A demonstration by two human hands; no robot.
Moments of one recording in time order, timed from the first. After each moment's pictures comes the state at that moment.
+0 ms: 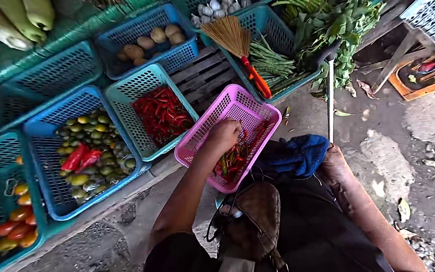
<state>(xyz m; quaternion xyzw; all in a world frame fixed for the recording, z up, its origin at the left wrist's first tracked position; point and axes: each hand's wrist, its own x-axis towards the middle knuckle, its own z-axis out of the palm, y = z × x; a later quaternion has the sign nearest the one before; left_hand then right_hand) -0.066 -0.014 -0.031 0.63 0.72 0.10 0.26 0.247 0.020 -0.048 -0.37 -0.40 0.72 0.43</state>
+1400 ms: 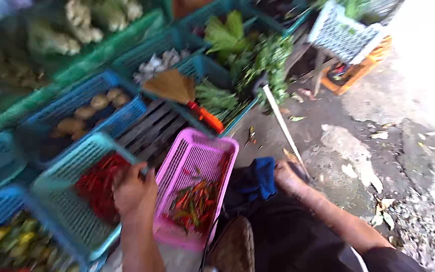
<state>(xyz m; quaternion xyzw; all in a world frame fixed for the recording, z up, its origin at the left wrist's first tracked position) -0.124 -0.041 -0.005 0.51 0.81 0.26 0.07 0.247 0.016 -0.050 -0.40 -0.49 0.67 0.38</state>
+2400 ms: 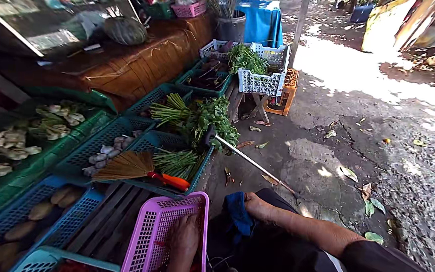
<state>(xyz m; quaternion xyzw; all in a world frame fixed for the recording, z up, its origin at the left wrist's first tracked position) -0.015 0.013 -0.096 0.73 0.67 0.08 0.10 0.251 0.024 -0.047 -0.41 -0.47 0.69 0.37</state>
